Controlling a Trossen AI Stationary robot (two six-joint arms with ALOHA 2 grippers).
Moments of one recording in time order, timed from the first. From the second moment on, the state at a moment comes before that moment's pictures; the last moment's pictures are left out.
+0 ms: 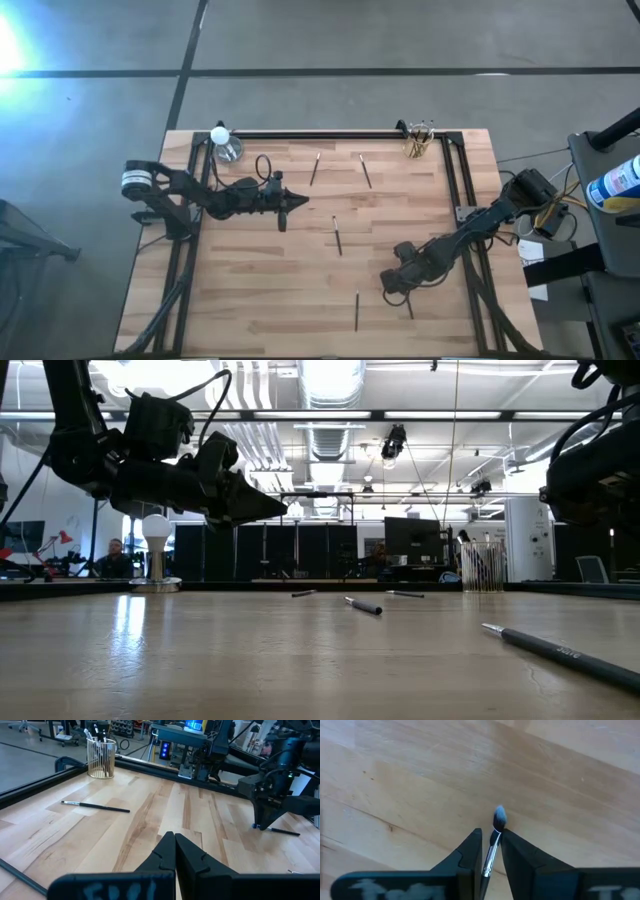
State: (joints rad) left arm 0.21 1.57 0.34 1.14 0.07 -0.19; right arm 0.56 1.57 0.75 -0.56 -0.02 1.83
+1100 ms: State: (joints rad) left arm 0.21 1.57 0.34 1.14 0.07 -0.19; right arm 0.56 1.57 0.75 -0.54 0.01 1.83
